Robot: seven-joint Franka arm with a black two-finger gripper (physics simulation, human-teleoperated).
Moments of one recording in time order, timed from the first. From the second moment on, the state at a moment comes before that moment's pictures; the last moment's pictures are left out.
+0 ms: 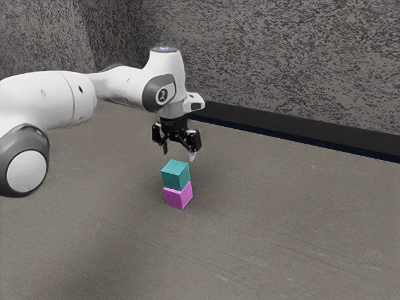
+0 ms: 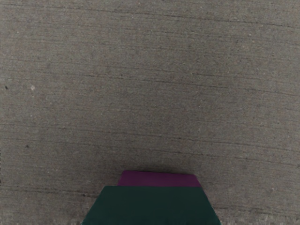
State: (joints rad) arm -0.06 0.59 -0.01 -1.37 0.03 1.92 -0.14
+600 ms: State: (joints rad) arm -0.07 0.45 -0.02 -1.61 0.04 2.06 -0.12
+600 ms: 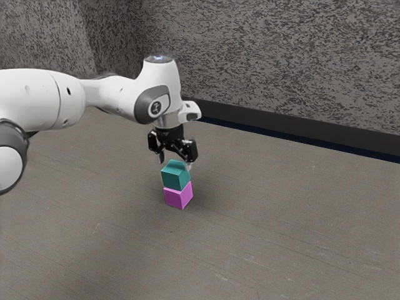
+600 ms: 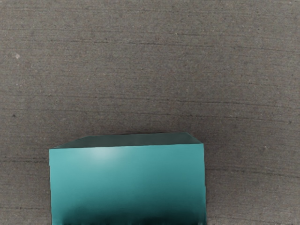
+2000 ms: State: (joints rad) arm -0.08 0.46 0.00 -1.73 0.02 2.31 0.02
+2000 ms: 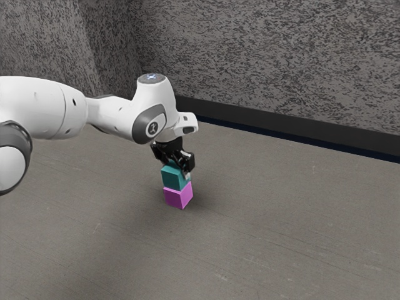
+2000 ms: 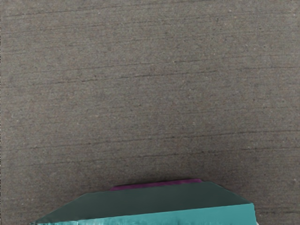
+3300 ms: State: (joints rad) arm -0.27 0.54 -0.10 -1.73 0.10 2.47 -0.19
